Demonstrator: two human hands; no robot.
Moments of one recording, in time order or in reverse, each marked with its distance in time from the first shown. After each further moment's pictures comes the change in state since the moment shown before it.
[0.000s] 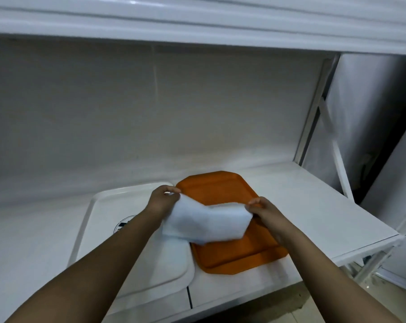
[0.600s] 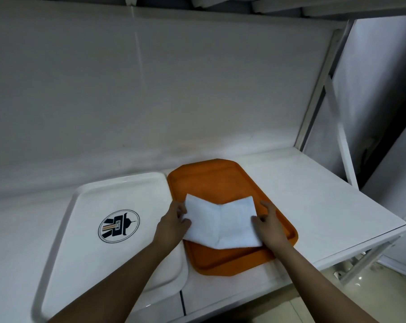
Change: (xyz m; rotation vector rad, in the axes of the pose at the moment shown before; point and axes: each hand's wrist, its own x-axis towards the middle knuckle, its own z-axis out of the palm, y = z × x) left_hand -0.003 -0.082 0.052 0.373 -0.145 0.169; right_hand 0.023 0.074 0.008 -0.244 0.240 -0.044
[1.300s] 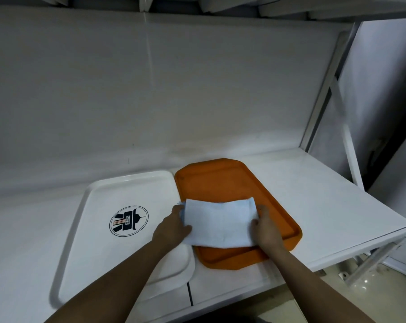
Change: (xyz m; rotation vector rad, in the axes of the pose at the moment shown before) left_hand -0.012 -0.010 -0.016 0.223 -0.141 -0.150; right_hand -0.012 0.001 0.022 -0.271 0.028 -0.084
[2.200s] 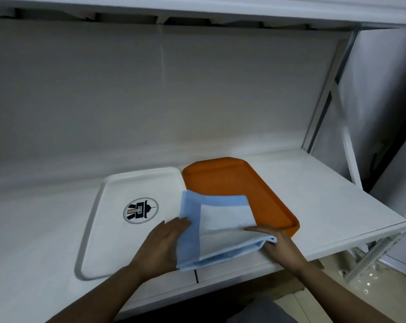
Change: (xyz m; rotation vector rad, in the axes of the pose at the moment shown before) left_hand -0.078 -0.069 -0.009 0.334 0.133 0.657; right_hand -0.097 -0.031 -0.070 -0.123 -0.334 -0.205
